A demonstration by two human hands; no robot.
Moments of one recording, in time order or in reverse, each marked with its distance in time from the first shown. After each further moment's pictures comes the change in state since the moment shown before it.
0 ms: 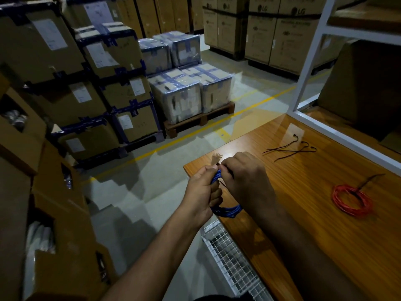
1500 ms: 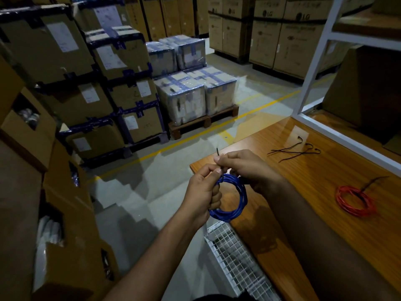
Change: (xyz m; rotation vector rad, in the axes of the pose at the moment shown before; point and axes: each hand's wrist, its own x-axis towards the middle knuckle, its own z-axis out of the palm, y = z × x) left_hand -0.023 0.009 -0.016 0.159 -0.100 0.118; right_hand 0.039 0.001 -0.006 0.902 -0.668 0.778
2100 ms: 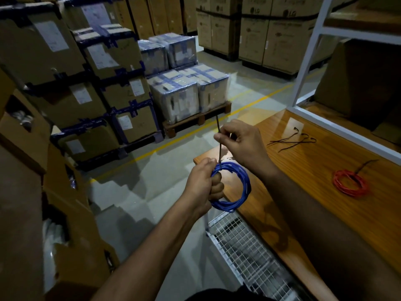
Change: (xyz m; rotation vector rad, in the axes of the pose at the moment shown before) left_hand -0.014 0.020 -0.018 -0.132 -0.010 -0.153; right_hand 0.005 -0.017 0.027 -0.491 0.509 -0.717
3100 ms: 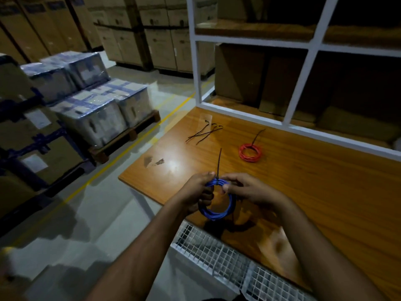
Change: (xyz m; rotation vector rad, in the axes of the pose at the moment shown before) left_hand 0.032 -0.099 0.106 0.429 -0.550 -0.316; right_hand -0.199 0.069 -0.149 0.327 -0.359 0.663
